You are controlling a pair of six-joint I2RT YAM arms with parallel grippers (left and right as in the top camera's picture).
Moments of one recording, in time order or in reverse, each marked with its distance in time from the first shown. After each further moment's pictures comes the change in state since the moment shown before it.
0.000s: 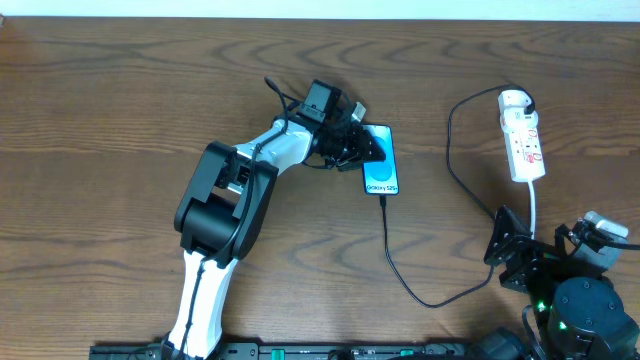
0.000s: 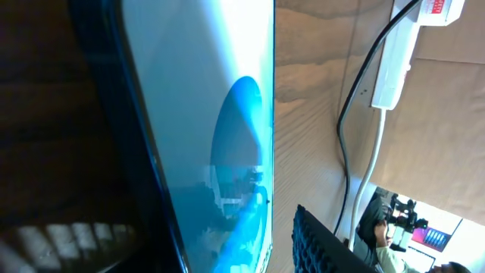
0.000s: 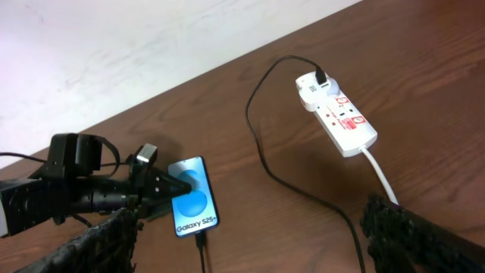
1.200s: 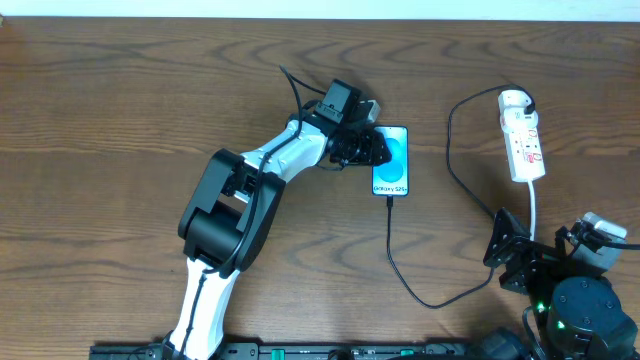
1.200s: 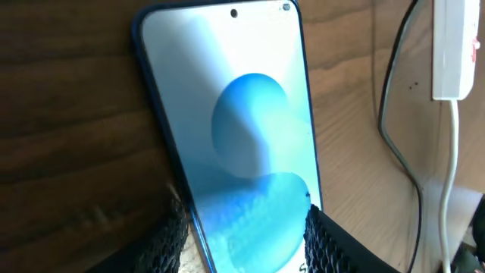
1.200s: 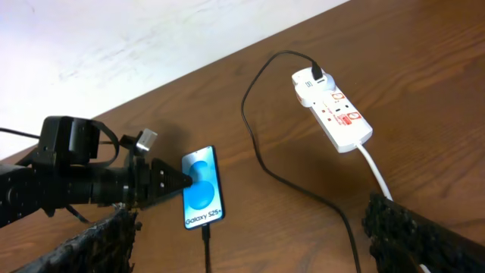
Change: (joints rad) left arm -0.070 -0.037 0.038 -0.076 -0.248 0.190; right arm 0.000 0.000 0.000 -0.022 0.000 0.000
